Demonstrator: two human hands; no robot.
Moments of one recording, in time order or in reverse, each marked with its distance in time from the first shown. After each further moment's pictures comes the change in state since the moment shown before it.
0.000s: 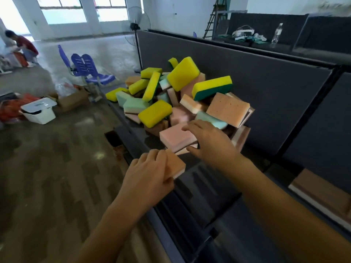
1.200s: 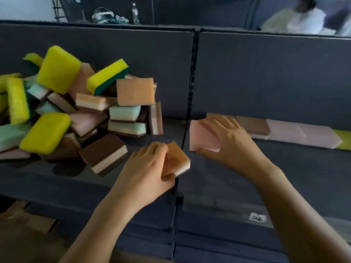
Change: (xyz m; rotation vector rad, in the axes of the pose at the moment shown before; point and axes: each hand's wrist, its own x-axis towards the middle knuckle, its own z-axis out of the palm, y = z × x) left_hand 0.030 0.054 0.010 -0.248 -0.096 0.796; right_hand -0.185 -0.019 -0.045 -0.161 0.223 0.798
